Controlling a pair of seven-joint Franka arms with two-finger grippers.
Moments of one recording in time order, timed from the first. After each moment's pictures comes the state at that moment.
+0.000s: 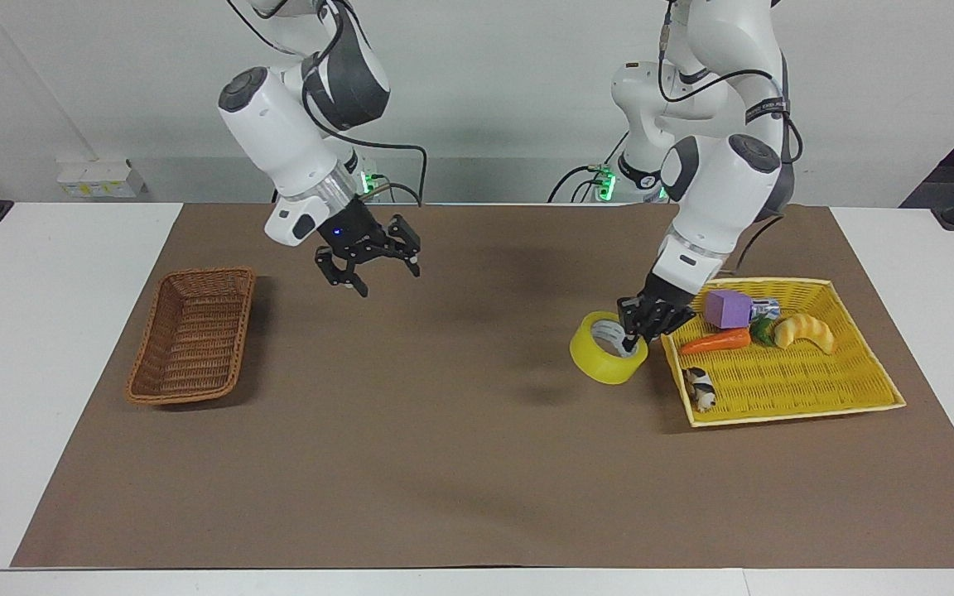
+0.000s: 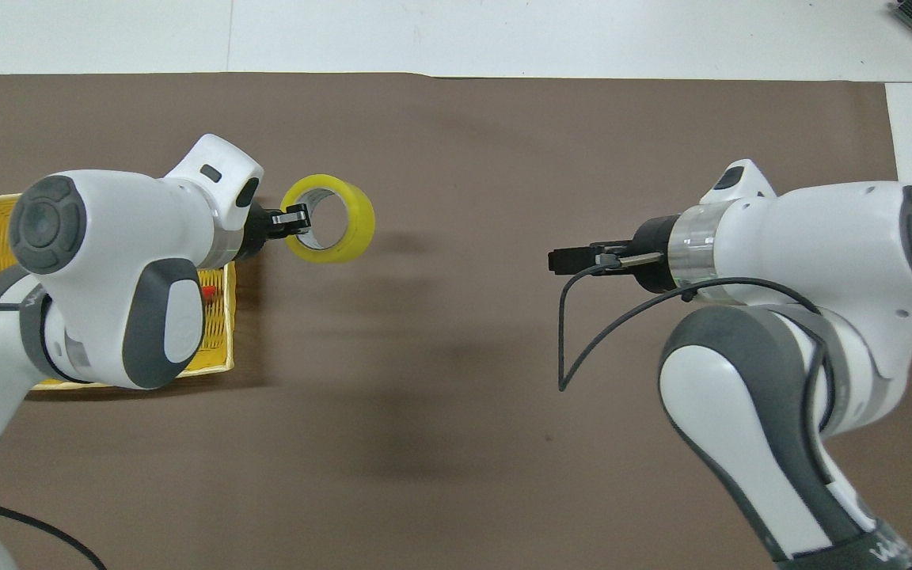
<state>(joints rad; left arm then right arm) -0.36 0.14 0.01 -1.95 -0.26 2.40 -0.30 0.26 0.02 0.03 -1.95 0.45 2.22 -0.01</state>
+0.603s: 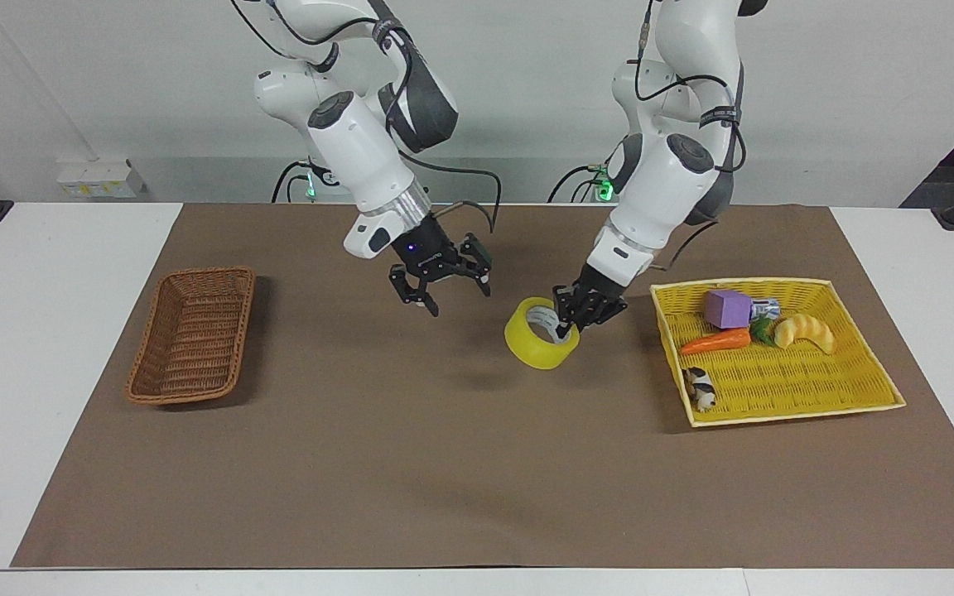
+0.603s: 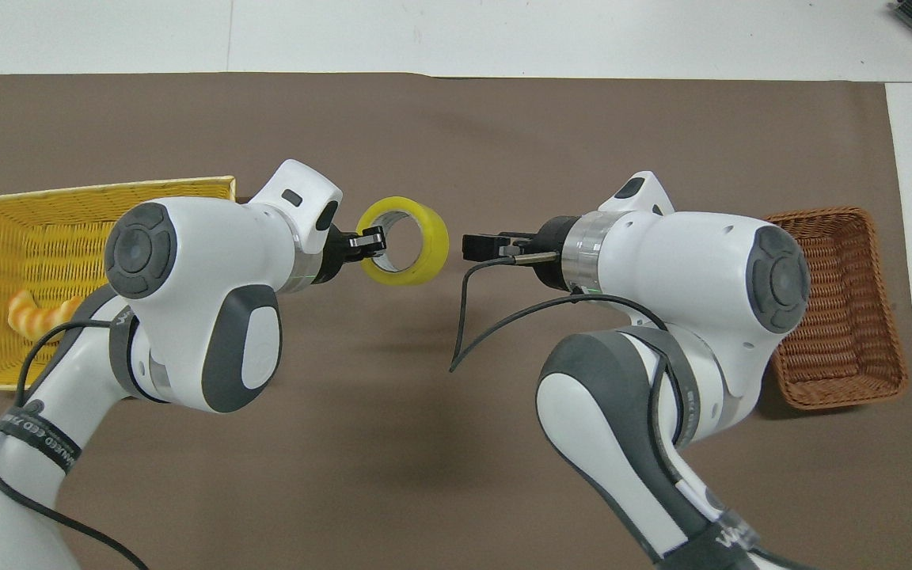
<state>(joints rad) -0.49 0.16 0.01 -1.95 -0.41 2.43 -0.34 0.42 0.12 0.03 -1.92 0.49 2.47 0.11</state>
